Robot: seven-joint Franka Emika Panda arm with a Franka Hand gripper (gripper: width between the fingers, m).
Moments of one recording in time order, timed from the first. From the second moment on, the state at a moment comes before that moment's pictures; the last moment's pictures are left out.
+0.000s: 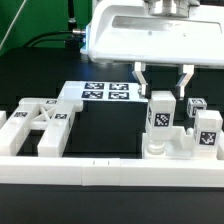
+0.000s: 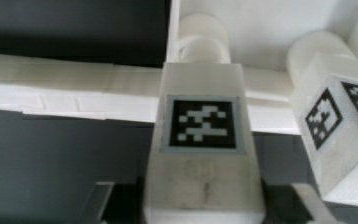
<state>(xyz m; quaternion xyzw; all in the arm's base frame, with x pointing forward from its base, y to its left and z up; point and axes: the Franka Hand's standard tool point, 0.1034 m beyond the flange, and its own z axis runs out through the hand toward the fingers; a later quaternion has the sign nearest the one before) 0.632 0.042 0.107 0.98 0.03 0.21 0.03</state>
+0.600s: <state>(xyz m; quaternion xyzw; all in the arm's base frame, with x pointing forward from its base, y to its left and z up) 0.639 0.045 0.102 0.98 0.04 0.21 0.03</state>
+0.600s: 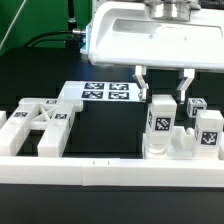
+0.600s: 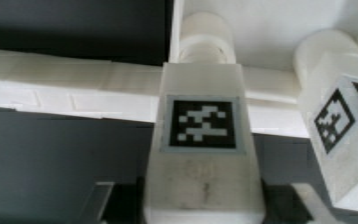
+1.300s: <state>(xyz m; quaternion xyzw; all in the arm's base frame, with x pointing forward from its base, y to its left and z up) 0.635 0.045 0.093 0.97 0.04 0.22 0.03</state>
